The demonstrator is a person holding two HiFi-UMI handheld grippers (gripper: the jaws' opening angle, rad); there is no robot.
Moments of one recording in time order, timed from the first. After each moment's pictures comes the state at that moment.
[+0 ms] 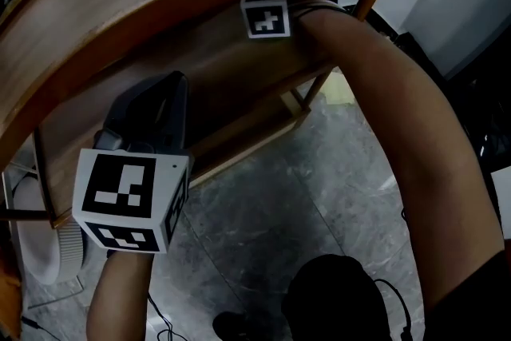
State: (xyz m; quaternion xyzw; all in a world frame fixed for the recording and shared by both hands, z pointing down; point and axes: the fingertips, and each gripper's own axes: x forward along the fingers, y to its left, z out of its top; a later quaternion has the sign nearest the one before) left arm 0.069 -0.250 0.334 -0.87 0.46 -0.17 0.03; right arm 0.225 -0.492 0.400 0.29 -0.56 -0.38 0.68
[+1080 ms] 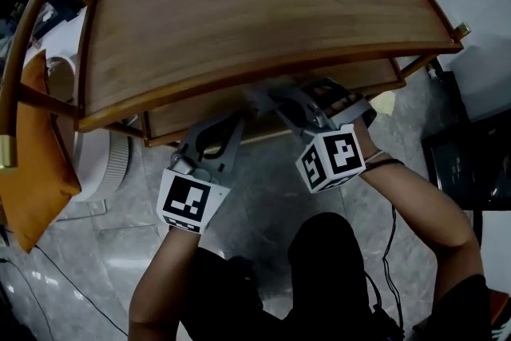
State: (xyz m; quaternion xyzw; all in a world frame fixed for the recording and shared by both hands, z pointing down) left arm -0.056 -0.144 0.331 -0.89 0.45 -0.09 -0.02; right arm -0.014 -0.181 0.371 0.14 -0.79 -0.41 0.43
